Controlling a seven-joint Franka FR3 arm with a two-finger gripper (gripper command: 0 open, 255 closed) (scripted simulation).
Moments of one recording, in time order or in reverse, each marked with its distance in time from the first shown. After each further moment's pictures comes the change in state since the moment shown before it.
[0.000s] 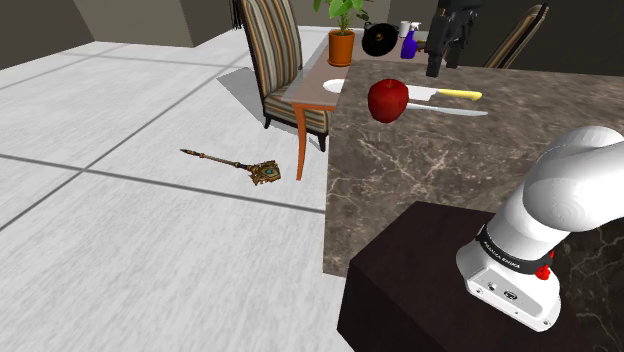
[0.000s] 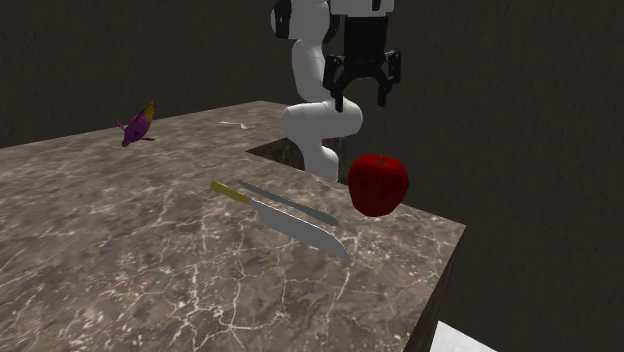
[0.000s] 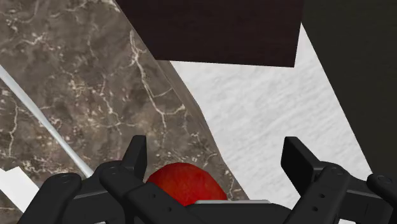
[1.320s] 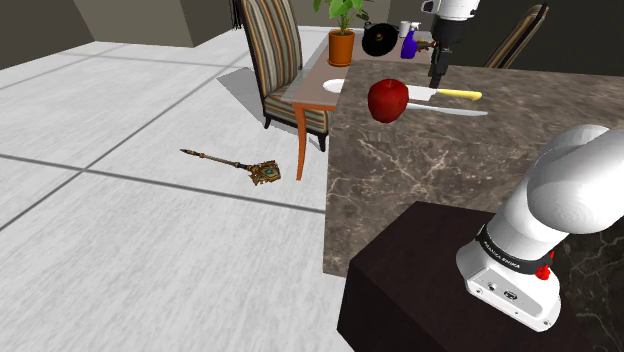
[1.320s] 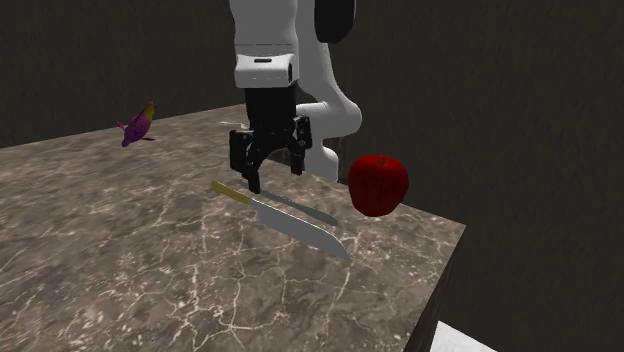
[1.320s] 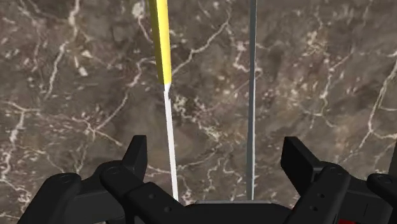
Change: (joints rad) arm 0.076 0.308 -0.452 0.006 -0.234 0.435 -0.787
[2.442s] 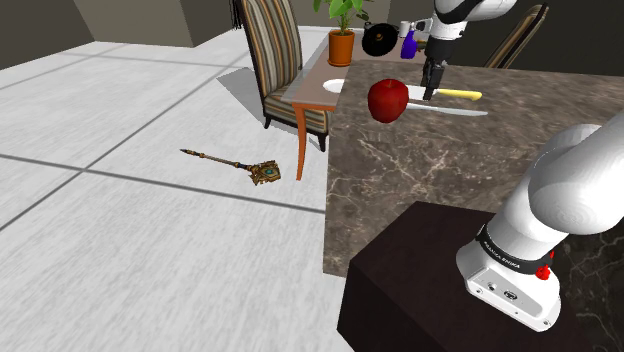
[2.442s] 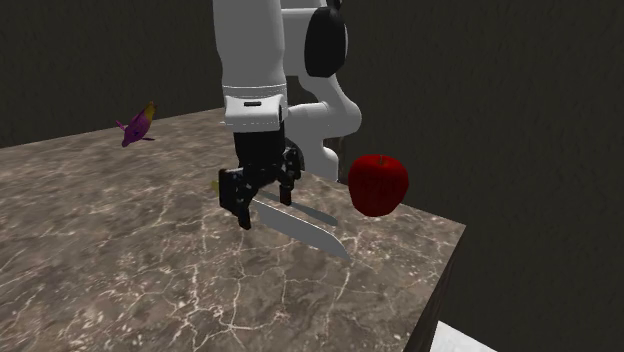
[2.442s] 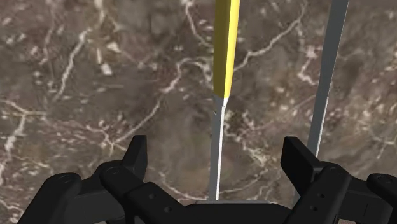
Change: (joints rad) arm 0.029 0.121 -0.086 -0.024 0.018 0.162 -0.126
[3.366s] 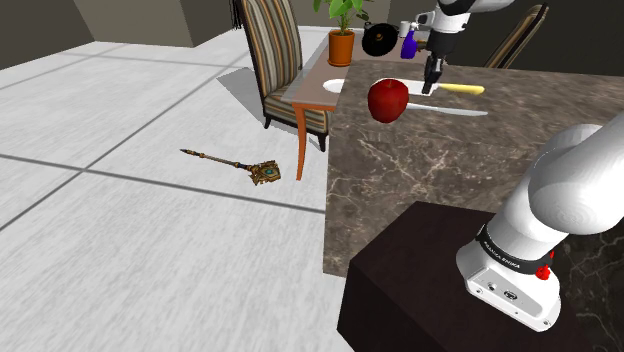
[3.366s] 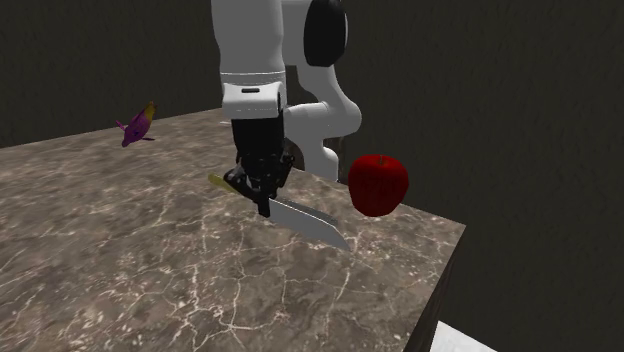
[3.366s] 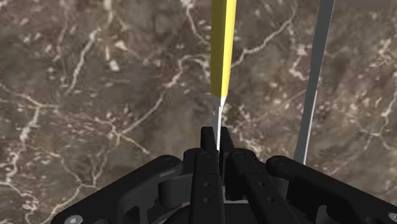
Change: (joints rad) arm -0.001 -0.015 0.009 0.030 -0.001 -0.043 0.002
